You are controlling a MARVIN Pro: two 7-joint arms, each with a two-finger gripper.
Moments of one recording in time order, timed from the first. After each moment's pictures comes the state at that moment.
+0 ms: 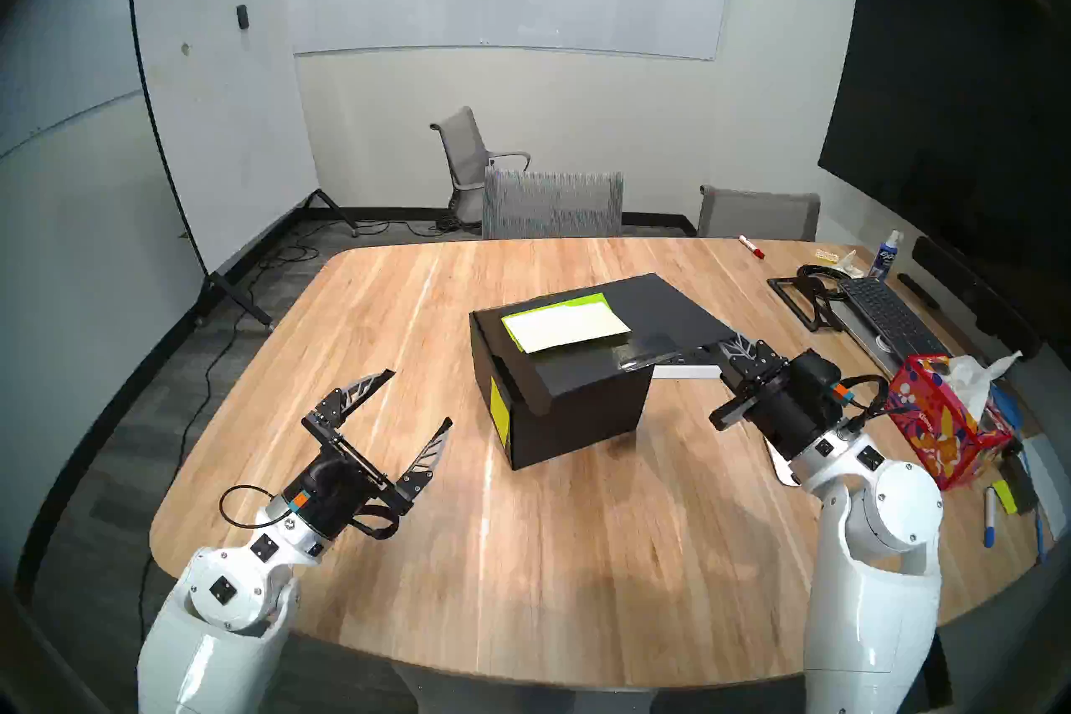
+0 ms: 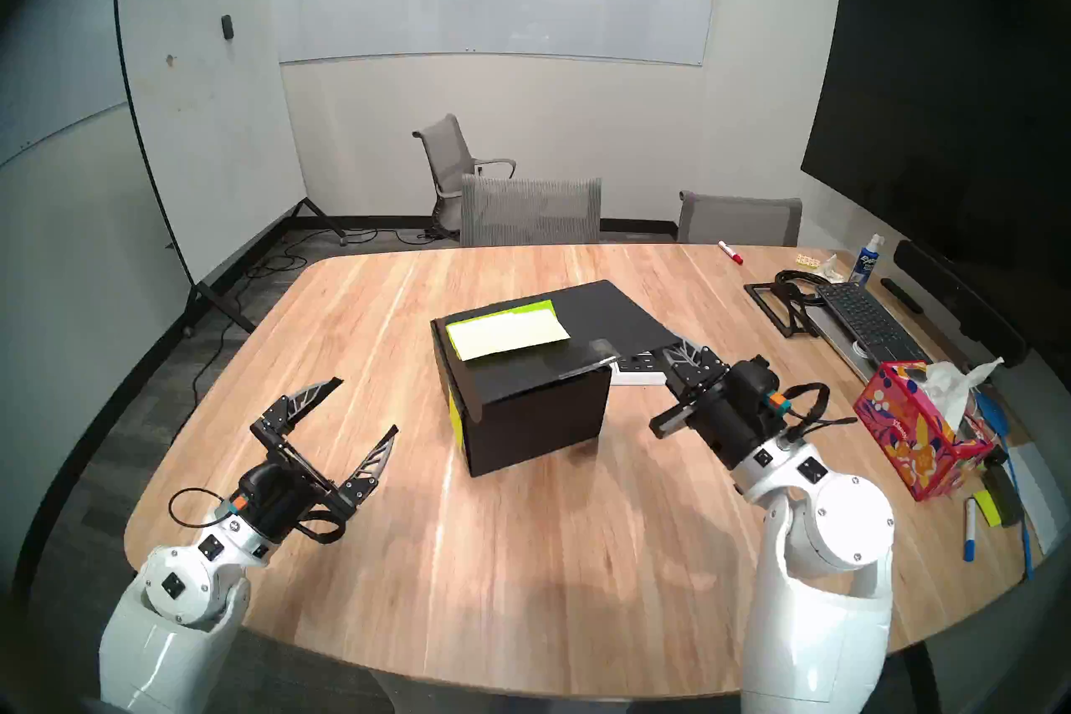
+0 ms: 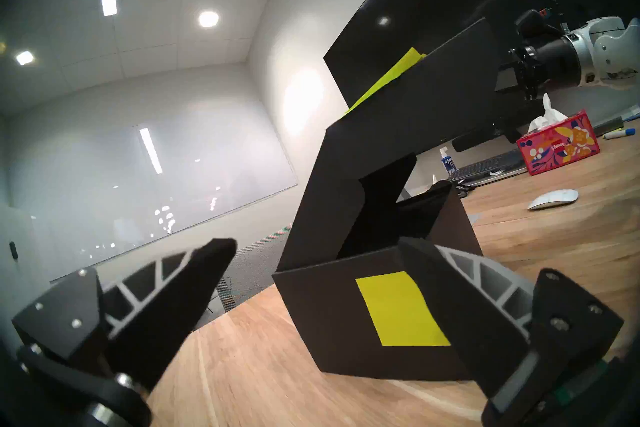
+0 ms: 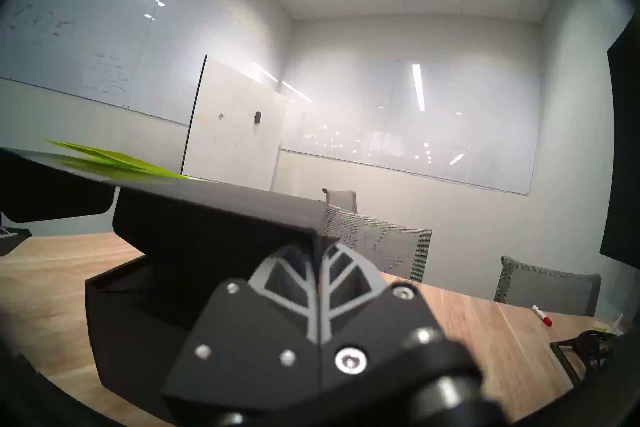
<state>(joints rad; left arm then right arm) 2.04 -1.22 -1.68 -1.88 -0.10 -0.61 -0.47 -1.80 -1.65 1.95 -2.09 0.02 -0.04 0.86</state>
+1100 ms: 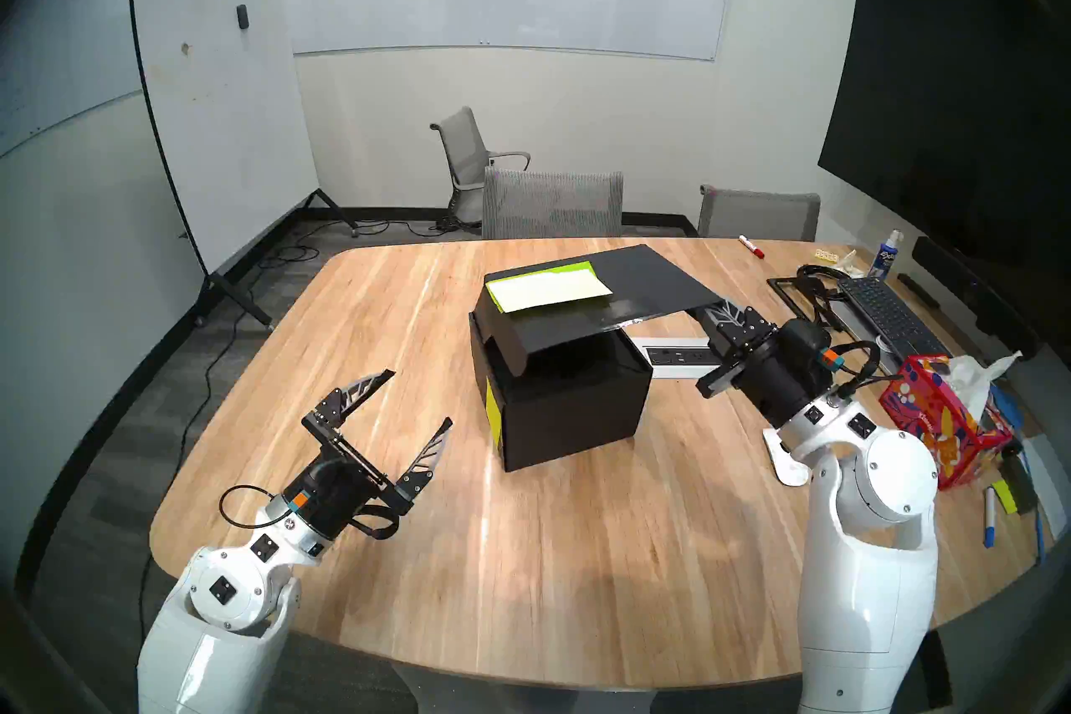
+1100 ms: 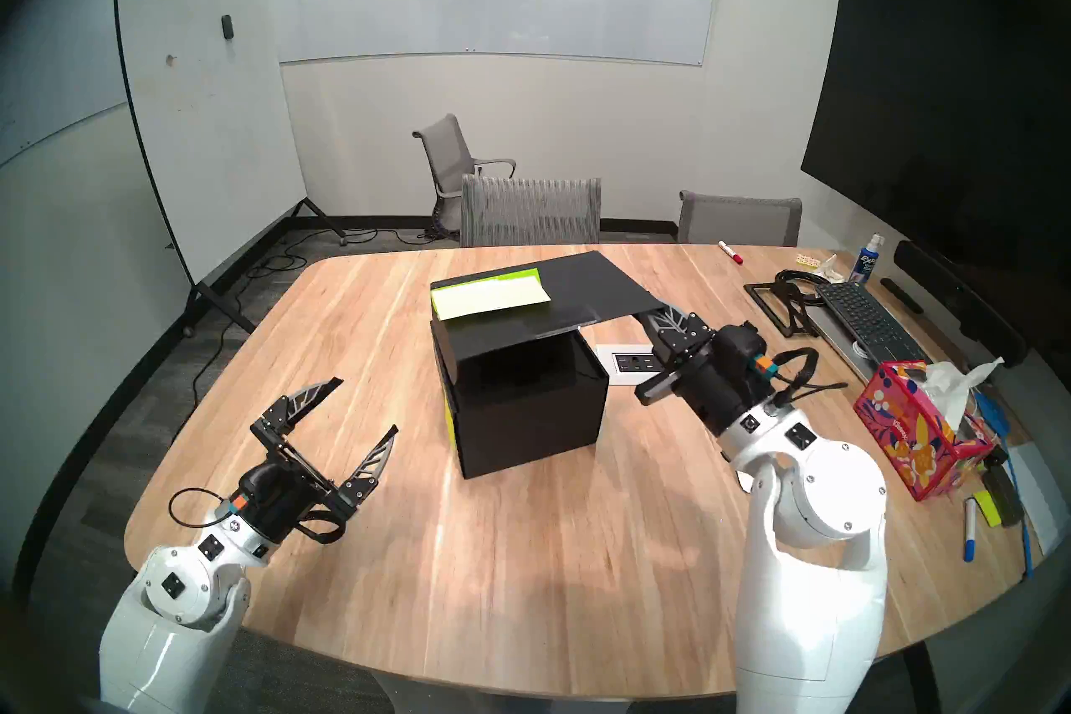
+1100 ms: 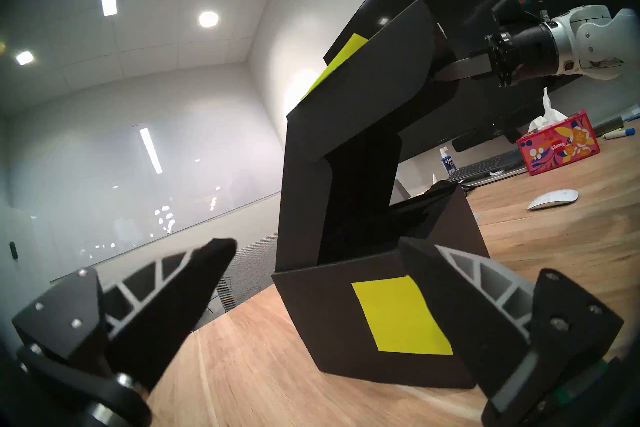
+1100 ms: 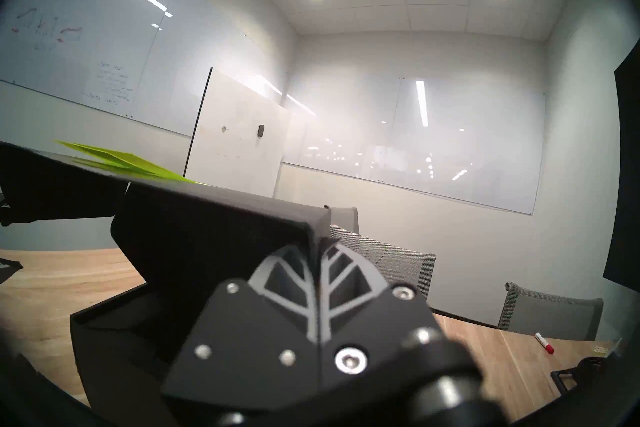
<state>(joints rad) 2.04 -1.22 -1.68 -1.88 -0.10 -0.61 -0.47 -1.73 -1.62 1.88 -2.11 0.01 0.00 0.81</state>
